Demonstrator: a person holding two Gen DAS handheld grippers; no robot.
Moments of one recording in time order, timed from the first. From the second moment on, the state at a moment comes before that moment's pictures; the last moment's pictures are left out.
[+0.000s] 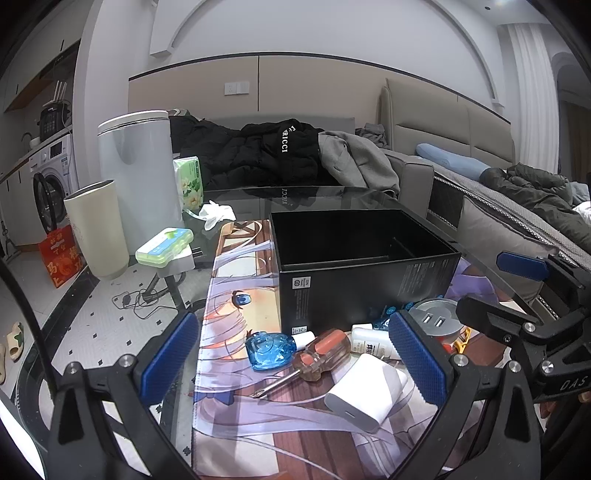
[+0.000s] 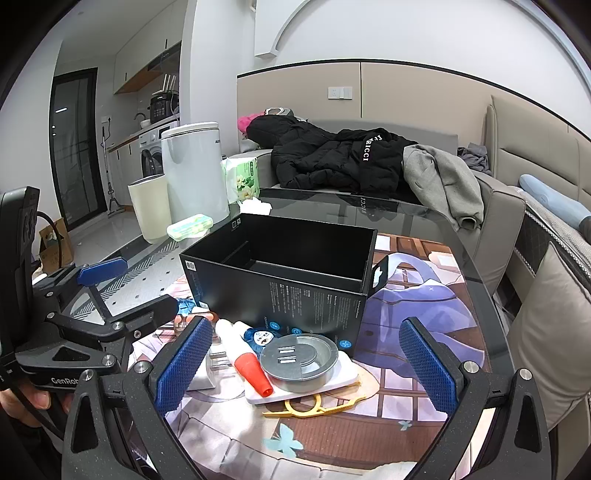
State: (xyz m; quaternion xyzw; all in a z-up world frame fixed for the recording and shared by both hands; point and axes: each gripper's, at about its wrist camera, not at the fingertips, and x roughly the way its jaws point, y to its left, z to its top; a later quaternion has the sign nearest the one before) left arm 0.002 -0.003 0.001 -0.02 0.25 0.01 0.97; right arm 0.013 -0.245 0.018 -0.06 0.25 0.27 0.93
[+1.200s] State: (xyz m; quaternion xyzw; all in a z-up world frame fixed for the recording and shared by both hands) left arm -0.005 -0.007 0.004 -0.02 0.25 0.00 0.97; right arm 0.008 -0.244 0.013 -0.07 0.26 0.26 0.93
